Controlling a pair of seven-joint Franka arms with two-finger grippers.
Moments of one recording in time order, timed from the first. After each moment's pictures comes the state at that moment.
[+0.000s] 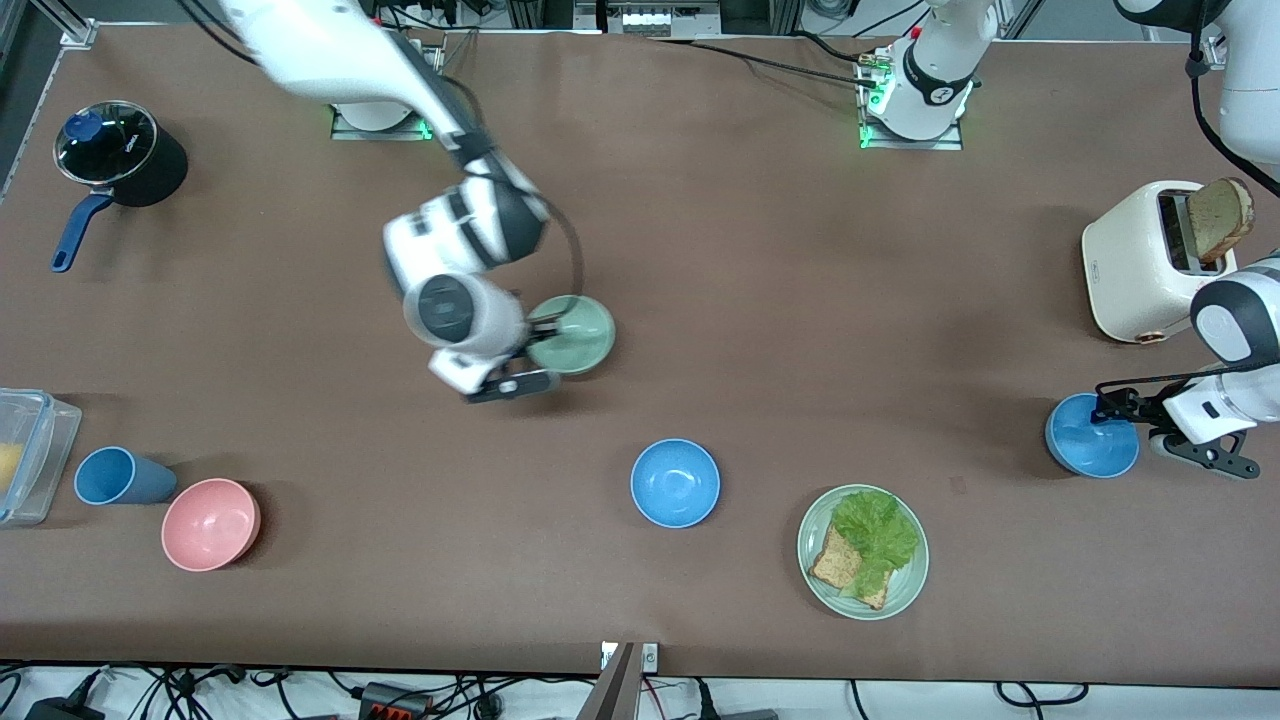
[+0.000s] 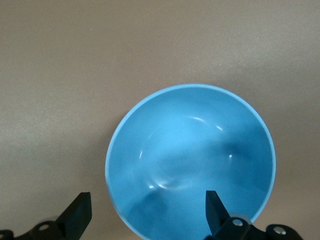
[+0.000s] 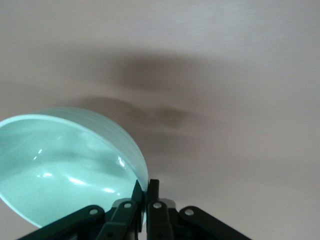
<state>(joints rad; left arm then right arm) 0.39 0.67 -0.02 -1.65 -0.07 2.31 0.72 0.53 0.65 0.08 -1.55 0.12 2.01 0.39</state>
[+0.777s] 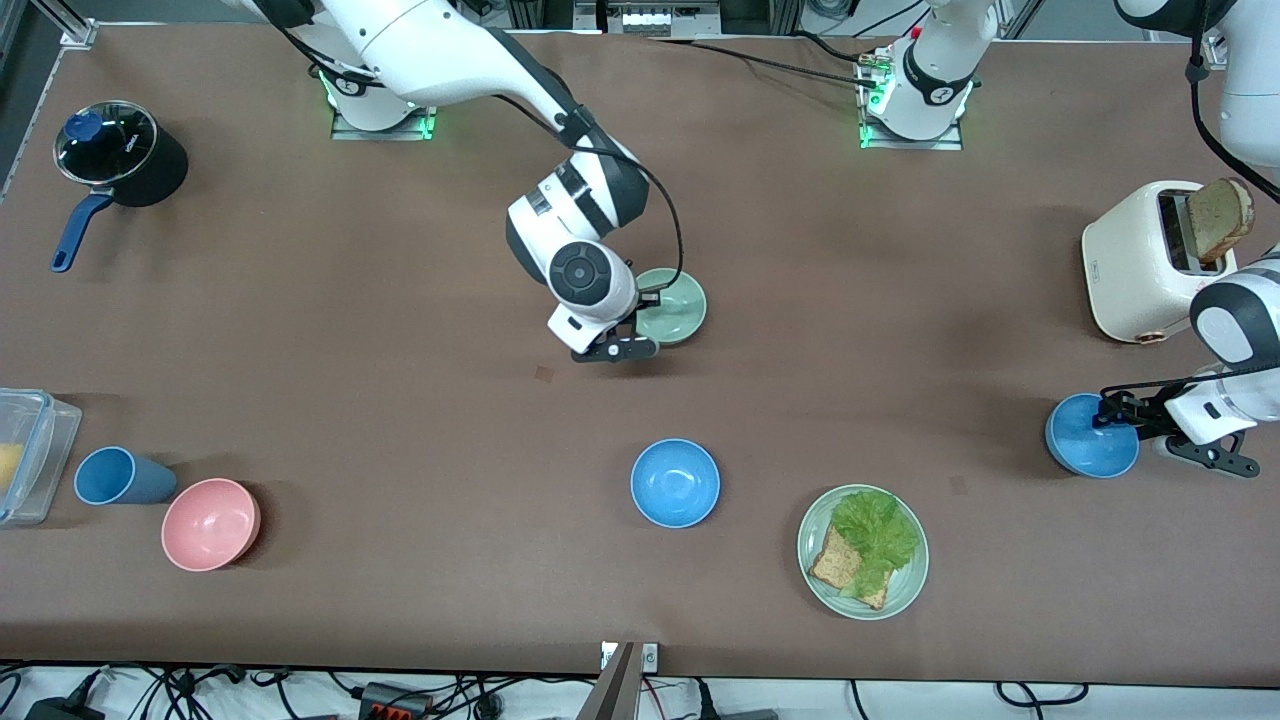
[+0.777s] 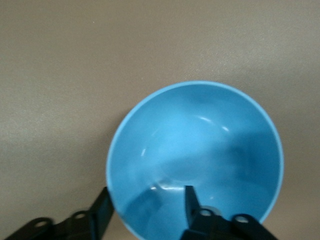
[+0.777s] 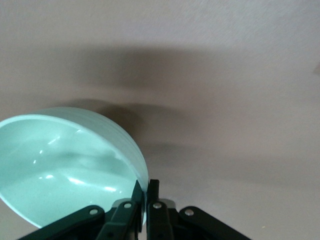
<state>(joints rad) 0.40 0.68 -0.02 -1.65 -0.10 2.31 0.72 0.69 0.75 0.08 -1.48 0.23 2.06 0.54</state>
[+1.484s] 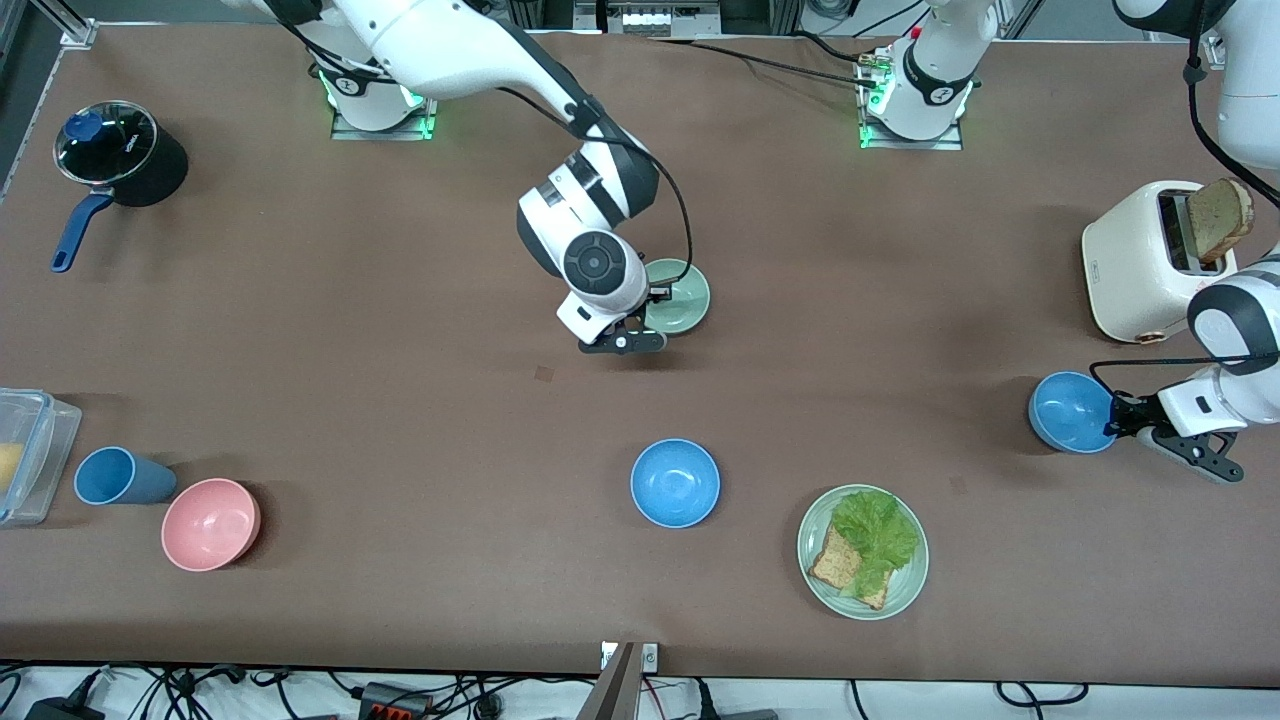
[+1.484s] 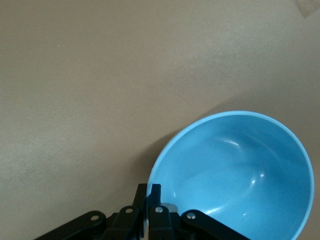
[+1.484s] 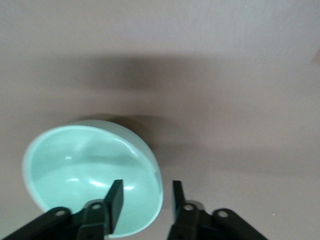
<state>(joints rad) 0.39 0.68 -0.03 -1.64 -0.10 2.30 0.93 0.70 0.72 0.06 -1.45 0.23 2.05 0.62</state>
